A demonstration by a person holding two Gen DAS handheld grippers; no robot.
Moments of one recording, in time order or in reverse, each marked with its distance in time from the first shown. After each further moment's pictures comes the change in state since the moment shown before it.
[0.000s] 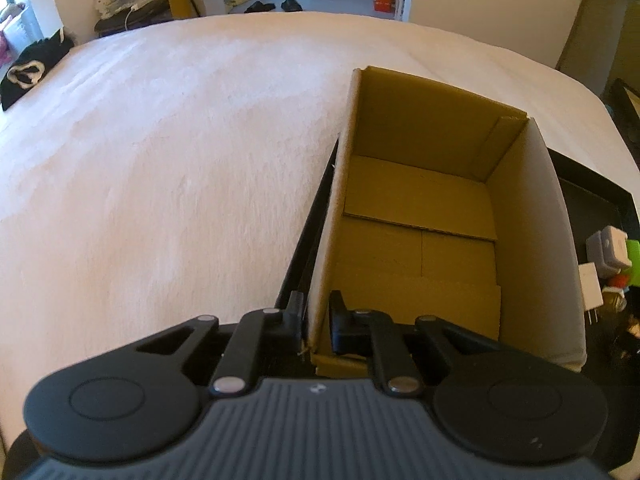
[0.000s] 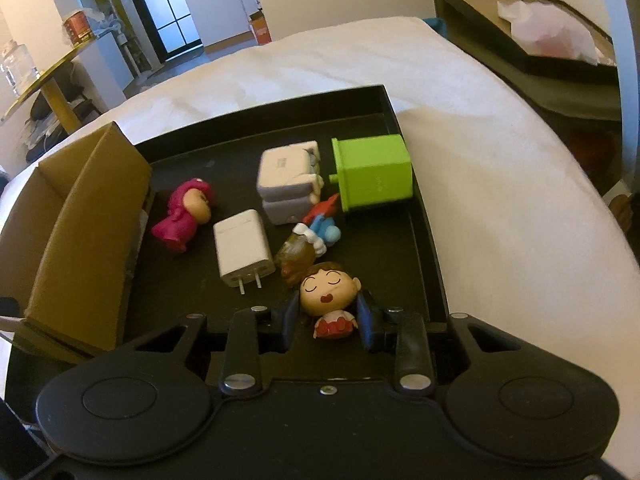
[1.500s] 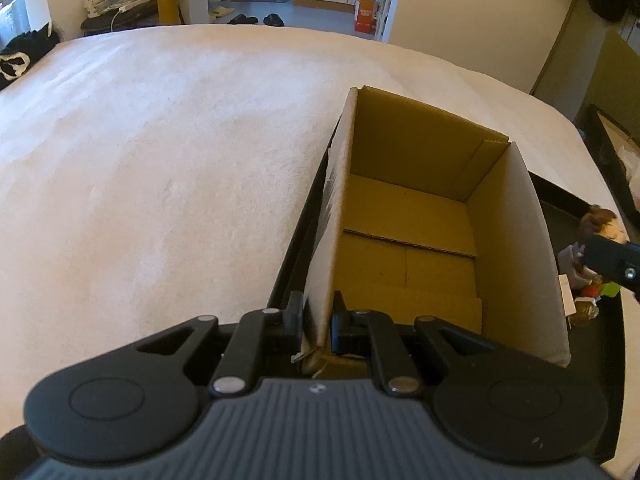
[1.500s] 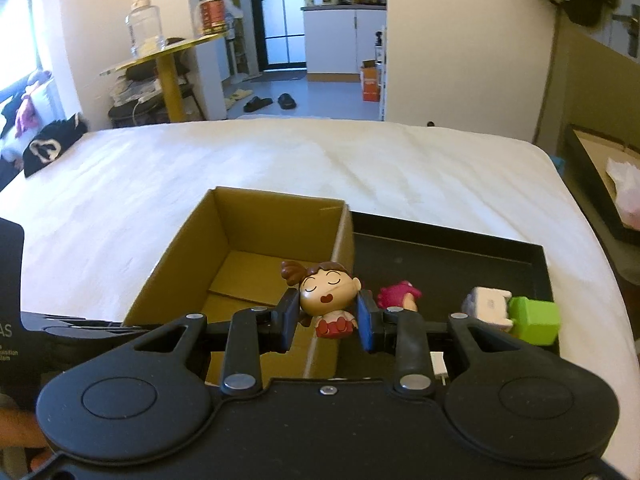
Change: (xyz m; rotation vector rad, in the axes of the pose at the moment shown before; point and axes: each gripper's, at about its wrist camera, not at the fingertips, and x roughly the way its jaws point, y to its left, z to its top) left arm -0.006 0.026 -0.006 -0.048 -0.055 -0.124; right arm -0.056 0.175 0.035 -0.331 -0.139 0.100
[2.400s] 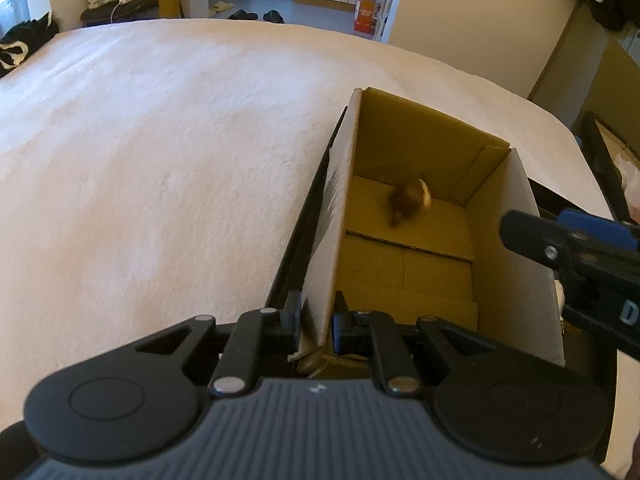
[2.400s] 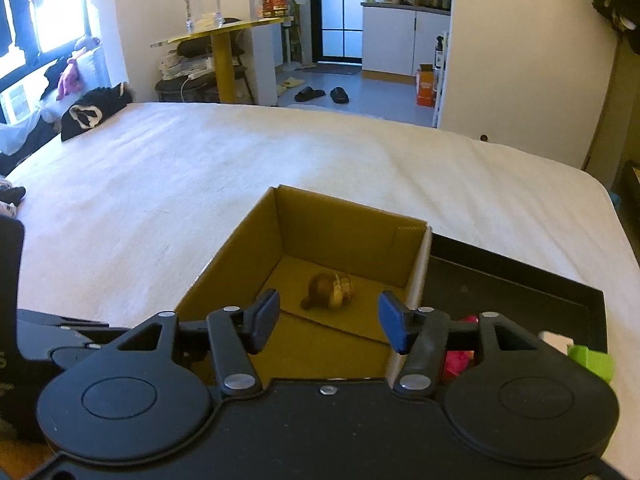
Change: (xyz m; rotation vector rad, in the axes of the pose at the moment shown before) left arm 0.000 0.000 0.003 -0.014 0.004 -0.016; right arm 0.015 0.033 0.014 -0.117 0.014 0.108
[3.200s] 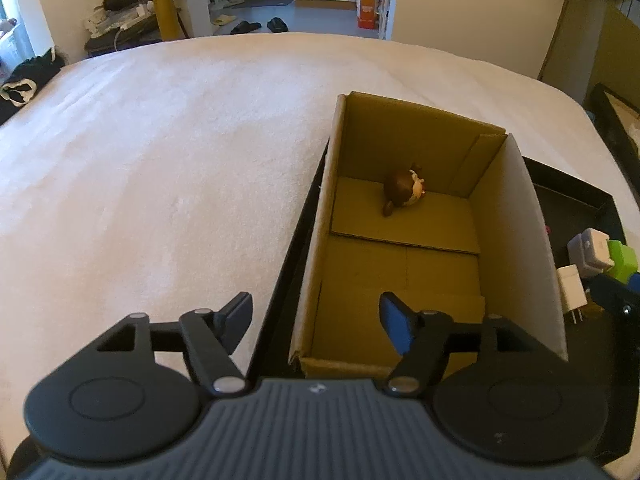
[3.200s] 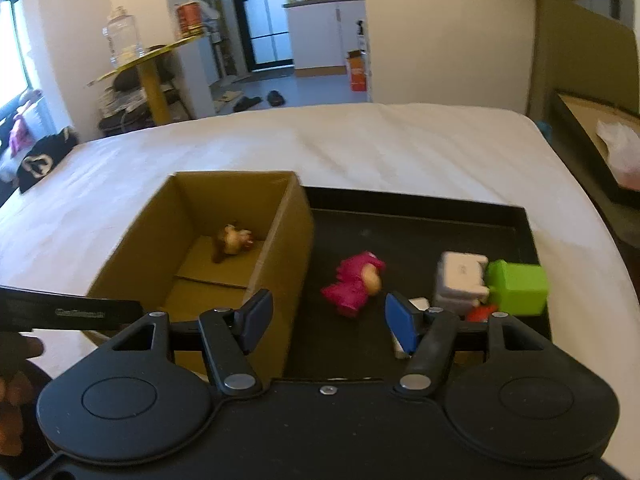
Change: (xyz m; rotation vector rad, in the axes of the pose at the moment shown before) left arm -0.012 -0.029 0.000 0.083 -0.009 0.109; right arm -0.017 -0.078 -0.053 0.214 -0.005 -0.098
